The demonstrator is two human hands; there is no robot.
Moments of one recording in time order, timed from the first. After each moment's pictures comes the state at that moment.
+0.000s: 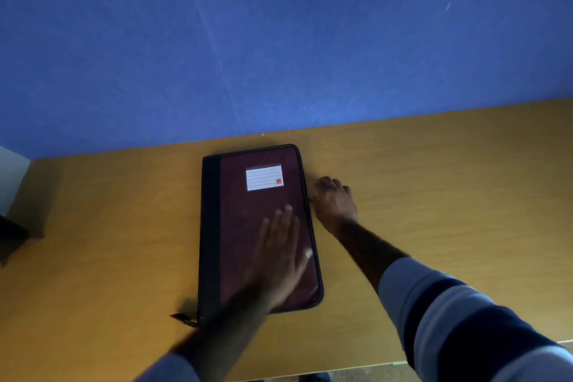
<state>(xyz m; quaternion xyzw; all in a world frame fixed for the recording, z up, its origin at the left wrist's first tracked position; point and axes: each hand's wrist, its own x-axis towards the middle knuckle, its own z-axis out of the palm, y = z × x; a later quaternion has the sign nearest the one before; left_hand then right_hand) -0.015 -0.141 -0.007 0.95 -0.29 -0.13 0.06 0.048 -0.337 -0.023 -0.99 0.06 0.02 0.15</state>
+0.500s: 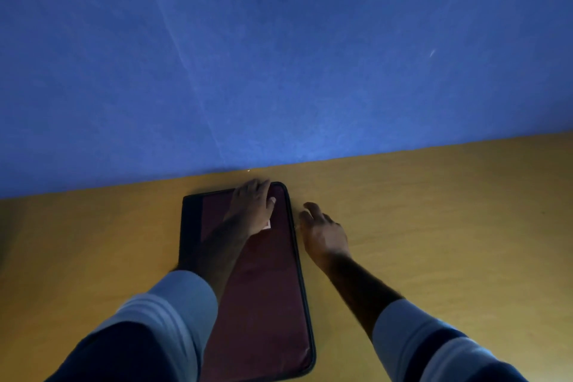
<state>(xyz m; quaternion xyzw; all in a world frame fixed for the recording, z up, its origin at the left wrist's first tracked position) 0.197 -0.183 0.000 0.96 -0.22 -0.14 0.08 0.071 -0.345 -0.027 -0.99 0.03 -0.03 0.12</state>
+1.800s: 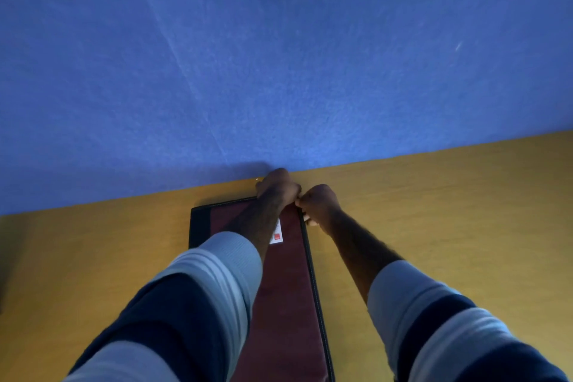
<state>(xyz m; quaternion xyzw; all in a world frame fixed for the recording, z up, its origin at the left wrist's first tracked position) 0.253 -0.255 0.021 0.96 -0.05 -0.23 0.16 0.189 -0.347 -0.019 -0.79 0.32 0.13 0.51</state>
